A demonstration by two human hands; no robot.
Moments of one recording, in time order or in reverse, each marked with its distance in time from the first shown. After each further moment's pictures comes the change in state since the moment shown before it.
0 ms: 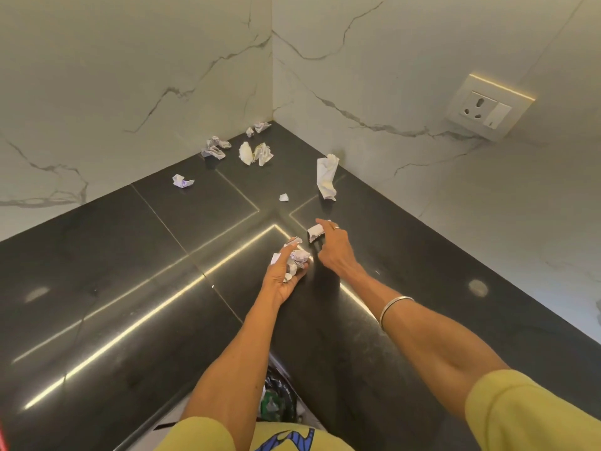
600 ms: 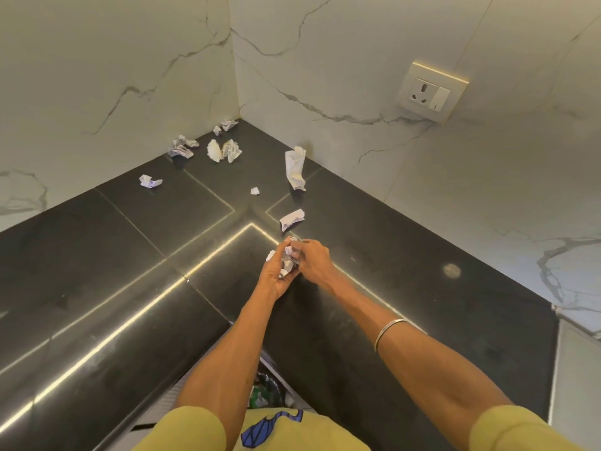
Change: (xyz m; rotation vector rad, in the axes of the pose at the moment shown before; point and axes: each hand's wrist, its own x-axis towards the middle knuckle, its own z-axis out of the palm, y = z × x) left_hand -0.003 -0.047 0.014 0.072 -0.061 -0.091; right_hand -0.065 0.015 0.006 -0.026 -0.004 -0.139
